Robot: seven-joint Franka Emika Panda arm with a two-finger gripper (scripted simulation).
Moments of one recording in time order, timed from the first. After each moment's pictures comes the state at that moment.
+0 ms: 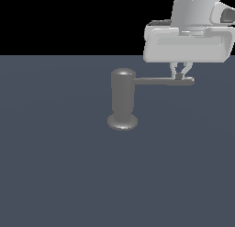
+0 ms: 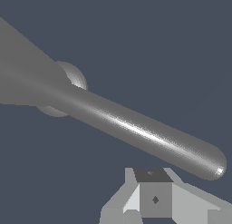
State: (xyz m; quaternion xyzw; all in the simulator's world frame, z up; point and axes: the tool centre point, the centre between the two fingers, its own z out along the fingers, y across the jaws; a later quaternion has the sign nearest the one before) arm -0.063 -0.170 0.235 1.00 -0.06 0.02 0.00
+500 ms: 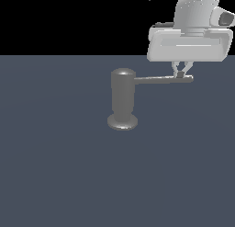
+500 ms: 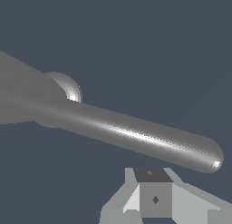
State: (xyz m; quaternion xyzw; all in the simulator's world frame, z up) arm -0.036 -0.186 0.235 1.00 -0.05 0.01 0.00
